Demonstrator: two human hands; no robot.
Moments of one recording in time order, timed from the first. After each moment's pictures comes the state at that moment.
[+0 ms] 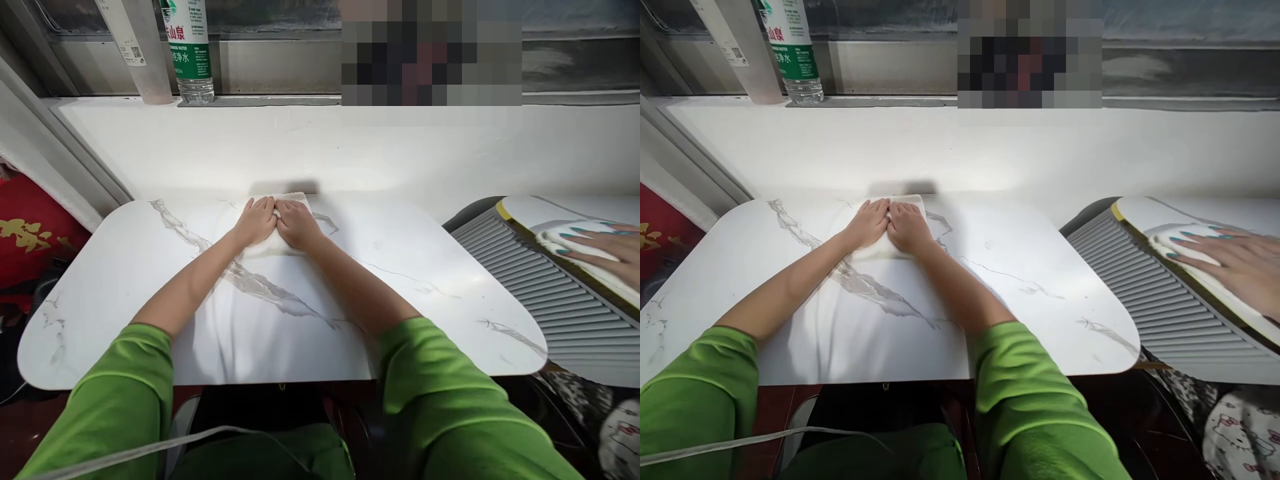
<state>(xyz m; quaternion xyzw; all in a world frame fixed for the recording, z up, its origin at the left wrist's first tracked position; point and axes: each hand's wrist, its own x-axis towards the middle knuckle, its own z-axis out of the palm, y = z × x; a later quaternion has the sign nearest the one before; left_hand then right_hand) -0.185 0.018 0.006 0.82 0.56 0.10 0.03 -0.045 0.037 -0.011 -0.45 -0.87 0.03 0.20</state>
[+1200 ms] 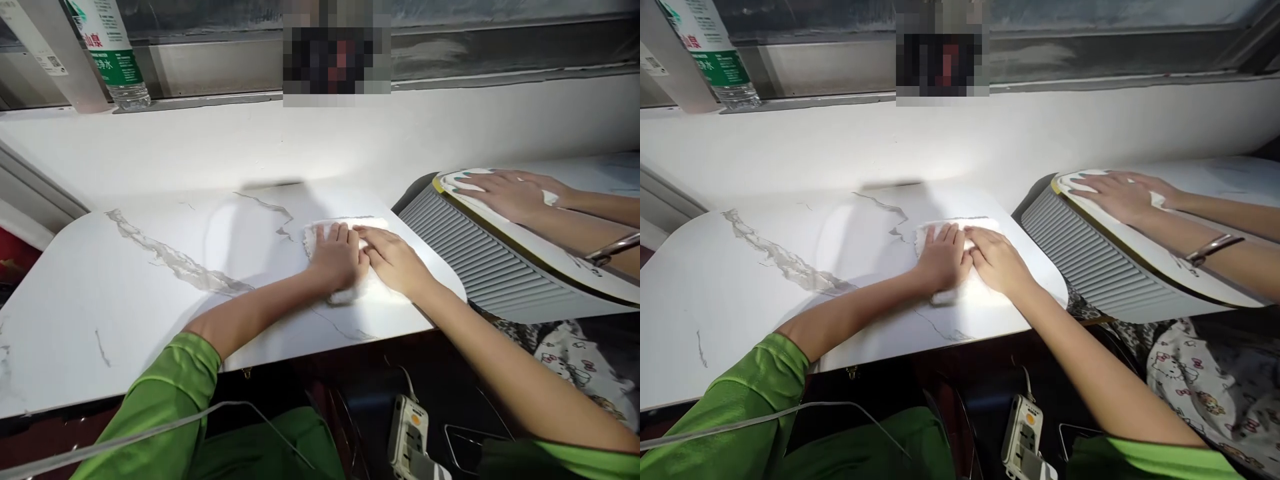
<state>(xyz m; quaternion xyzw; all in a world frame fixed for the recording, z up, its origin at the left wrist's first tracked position) 0.042 -0.059 -0.002 0.87 0.47 0.11 0.10 0.197 -0.058 -0.024 -0.53 -0.81 0.02 0.27</state>
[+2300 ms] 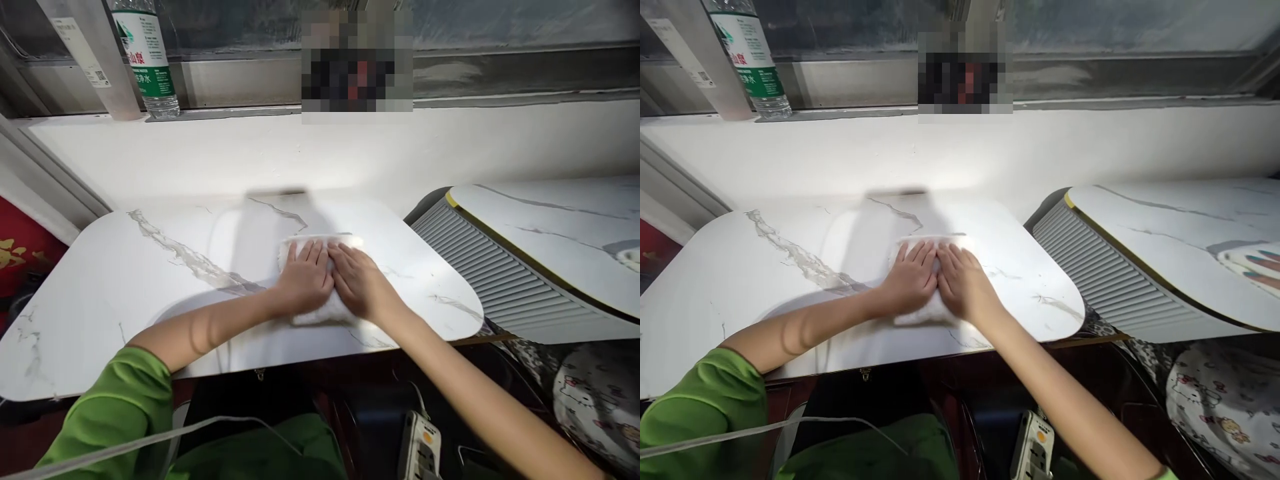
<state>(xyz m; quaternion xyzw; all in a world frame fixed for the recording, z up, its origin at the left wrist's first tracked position) -0.045 -0.091 0.005 0.87 0.48 0.07 0.09 0.115 -0.089 -0.030 -0.49 -0.84 -0.08 0.21</state>
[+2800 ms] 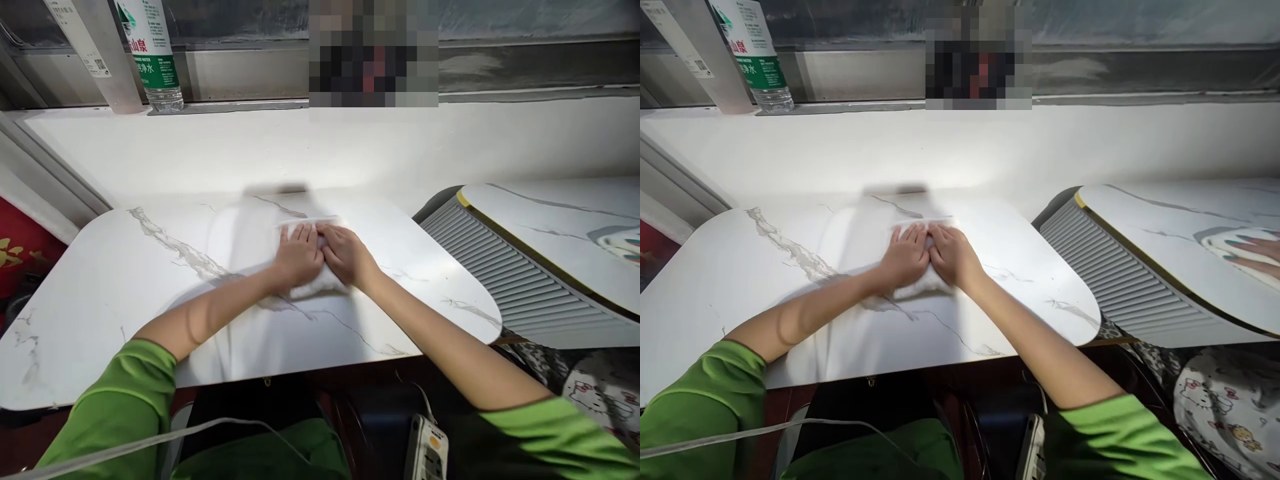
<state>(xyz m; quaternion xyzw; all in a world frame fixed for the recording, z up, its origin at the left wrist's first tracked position) -0.062 -0.045 0.005 0.84 0.53 0.08 0.11 0.085 -0.026 -0.021 -0.49 -0.84 -0.01 0.24</state>
